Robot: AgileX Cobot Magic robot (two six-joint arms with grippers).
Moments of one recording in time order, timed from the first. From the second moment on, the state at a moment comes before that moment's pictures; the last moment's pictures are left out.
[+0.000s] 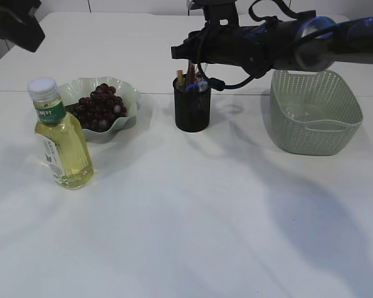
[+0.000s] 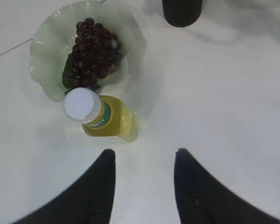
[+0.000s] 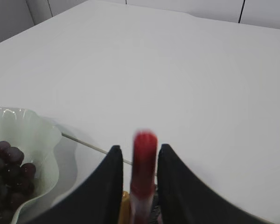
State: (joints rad) left arm -0.66 1.37 -1.47 0.30 1.16 -0.22; right arm 0.35 2.26 -1.82 -0.28 -0.04 0.26
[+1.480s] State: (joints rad) left arm -0.66 1.37 -1.47 0.07 1.06 -0.24; right arm 0.40 1.87 -1.83 -0.24 1.19 0.24
